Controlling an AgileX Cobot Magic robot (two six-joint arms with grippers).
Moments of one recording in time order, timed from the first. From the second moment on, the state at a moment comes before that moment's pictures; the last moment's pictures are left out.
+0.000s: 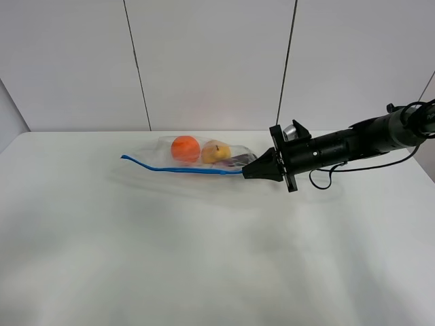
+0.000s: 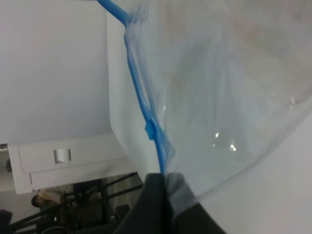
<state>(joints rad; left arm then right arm) 0.00 0.00 -0.57 -0.03 1.17 -0.08 0.04 2.17 -1.27 1.36 1.20 -0.81</state>
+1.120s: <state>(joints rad) 0.00 0.54 -0.86 -0.19 0.98 0.18 0.04 2.15 -1.27 1.40 1.20 -0.70</state>
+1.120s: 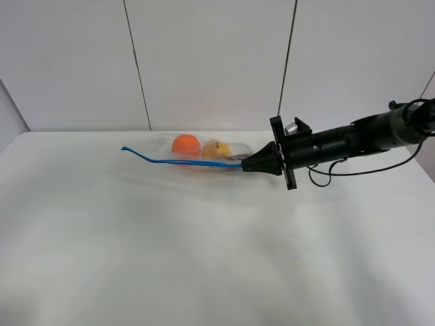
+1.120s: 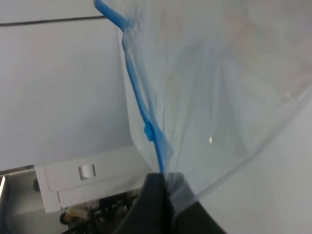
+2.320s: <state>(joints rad) -0.62 1.53 -0.89 -1.20 0.03 2.04 0.04 2.07 -1.27 1.44 1.20 -0.65</state>
